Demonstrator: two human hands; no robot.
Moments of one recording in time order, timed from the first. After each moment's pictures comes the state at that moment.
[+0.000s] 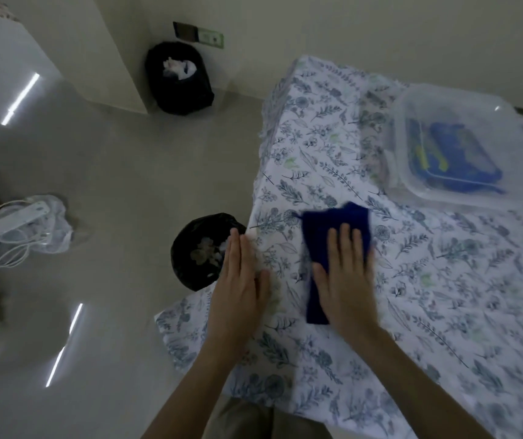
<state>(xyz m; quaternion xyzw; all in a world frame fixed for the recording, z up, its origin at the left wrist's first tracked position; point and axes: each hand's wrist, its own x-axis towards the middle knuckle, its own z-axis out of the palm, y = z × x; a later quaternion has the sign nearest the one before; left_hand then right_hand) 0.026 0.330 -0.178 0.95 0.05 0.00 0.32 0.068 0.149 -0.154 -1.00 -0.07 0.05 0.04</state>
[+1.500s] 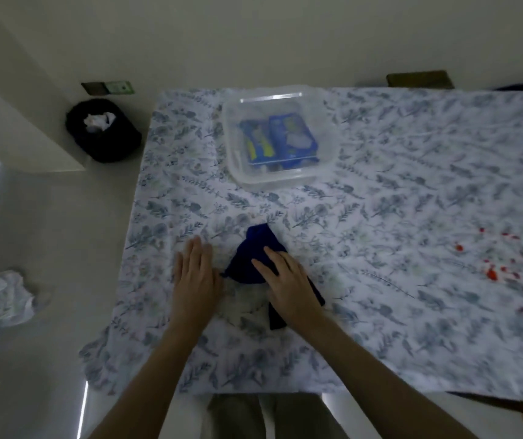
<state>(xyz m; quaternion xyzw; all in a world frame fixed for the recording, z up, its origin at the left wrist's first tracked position) 0.041 0.189 -0.147 0.99 -0.05 -0.05 0.12 0.024 -0.012 -0.142 -0.97 -0.15 0.07 0.18</state>
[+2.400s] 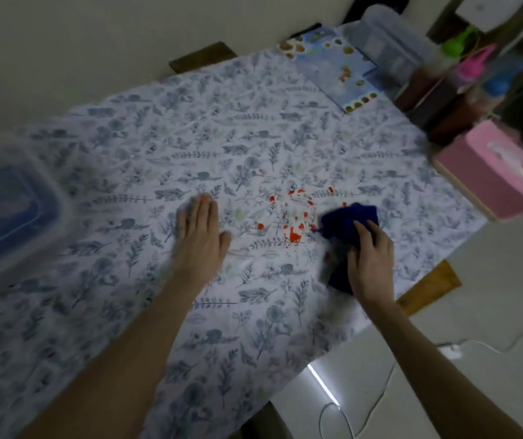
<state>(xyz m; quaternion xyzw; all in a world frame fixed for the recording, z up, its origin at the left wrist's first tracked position) 0.118 -0.192 -0.158 0.92 -0.39 -0.06 0.02 -0.110 -0.395 -0.123 -0.88 0.43 -0.09 0.16</state>
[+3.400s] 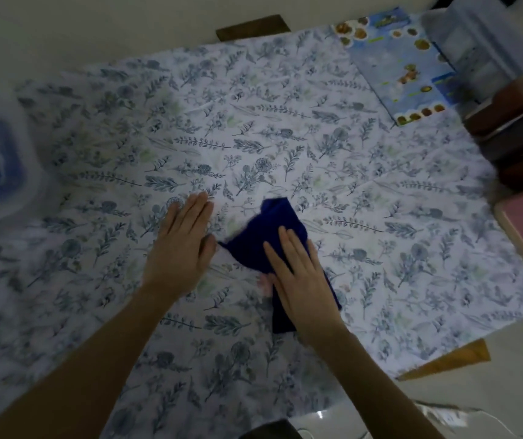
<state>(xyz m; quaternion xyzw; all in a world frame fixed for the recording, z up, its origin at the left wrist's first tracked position) 0.114 -0.204 -0.173 0.92 -0.37 -0.02 0.13 -0.038 -0.391 -0.161 -1.00 0.05 0.02 0.08</state>
